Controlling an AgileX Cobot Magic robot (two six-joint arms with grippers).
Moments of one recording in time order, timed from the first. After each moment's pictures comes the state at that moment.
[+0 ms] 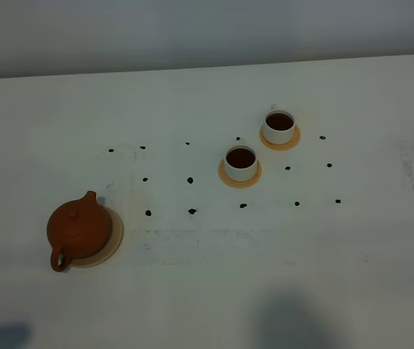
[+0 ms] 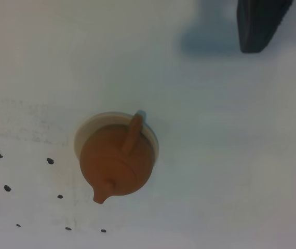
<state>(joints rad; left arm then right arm) 0.02 0.00 -0.45 0.07 1.06 -0.08 0.02 -0.01 -0.52 -0.04 1.12 0.05</state>
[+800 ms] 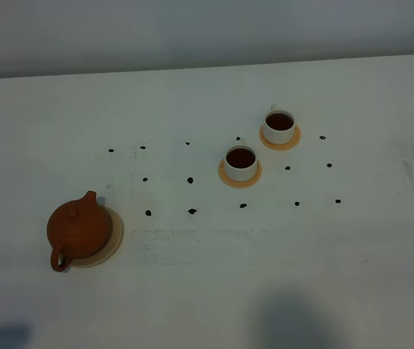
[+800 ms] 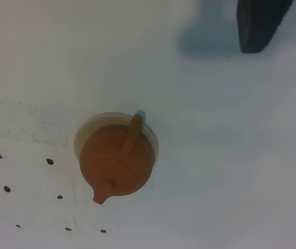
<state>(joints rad) 0.02 0.00 -0.45 0.07 1.06 -0.08 0.02 -0.01 -0.52 -0.04 1.12 0.05</state>
